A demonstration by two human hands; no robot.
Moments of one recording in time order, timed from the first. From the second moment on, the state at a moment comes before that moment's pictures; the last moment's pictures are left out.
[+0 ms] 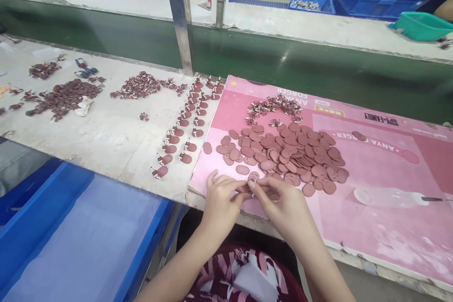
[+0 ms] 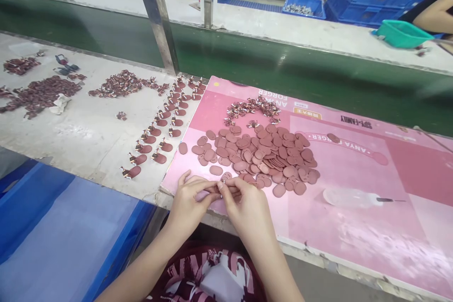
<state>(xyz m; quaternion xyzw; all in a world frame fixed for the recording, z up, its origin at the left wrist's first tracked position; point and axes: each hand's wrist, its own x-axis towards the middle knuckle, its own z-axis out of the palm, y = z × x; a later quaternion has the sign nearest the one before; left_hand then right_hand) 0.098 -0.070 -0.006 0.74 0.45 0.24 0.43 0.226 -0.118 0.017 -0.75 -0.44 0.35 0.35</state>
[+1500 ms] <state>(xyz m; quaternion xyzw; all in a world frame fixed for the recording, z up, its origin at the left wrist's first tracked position) 0.059 -0.063 0.021 0.59 0.46 0.31 0.59 0.229 -0.108 0.038 -0.61 -0.43 0.53 0.40</state>
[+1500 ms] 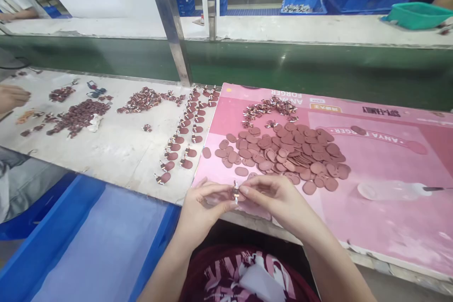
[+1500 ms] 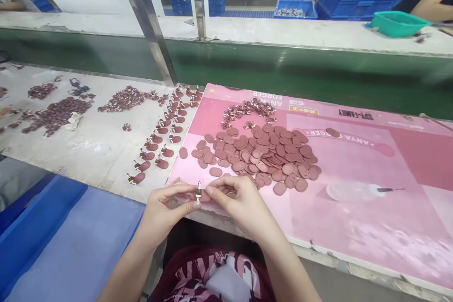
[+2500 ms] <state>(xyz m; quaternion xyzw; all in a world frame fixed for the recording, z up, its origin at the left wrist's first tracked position) 0.063 -0.081 0.028 0.24 0.33 0.40 0.82 0.199 -0.133 0.068 -0.70 -0.47 0.32 0.43</state>
